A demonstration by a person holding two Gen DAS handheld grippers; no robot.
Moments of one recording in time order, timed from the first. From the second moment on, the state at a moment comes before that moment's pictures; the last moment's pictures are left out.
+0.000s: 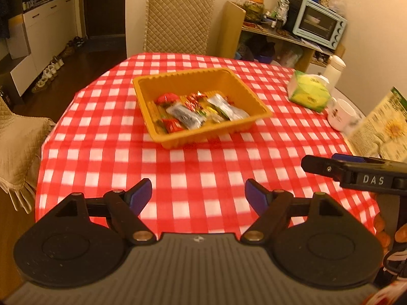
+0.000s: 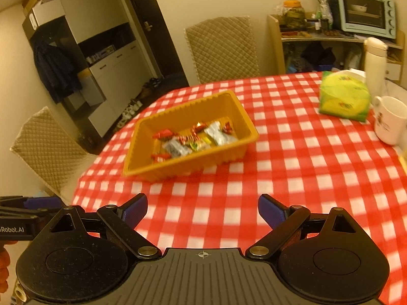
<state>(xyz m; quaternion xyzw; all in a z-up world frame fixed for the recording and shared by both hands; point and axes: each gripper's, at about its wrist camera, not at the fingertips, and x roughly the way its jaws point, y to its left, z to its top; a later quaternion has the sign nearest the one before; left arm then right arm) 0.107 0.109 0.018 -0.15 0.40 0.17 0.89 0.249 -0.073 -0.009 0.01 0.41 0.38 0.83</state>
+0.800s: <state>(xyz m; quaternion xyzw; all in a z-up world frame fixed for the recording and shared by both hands) 0.020 0.065 -0.002 -0.14 0.45 0.11 0.88 0.121 -0.118 -0.017 -0.01 0.47 0.30 0.83</state>
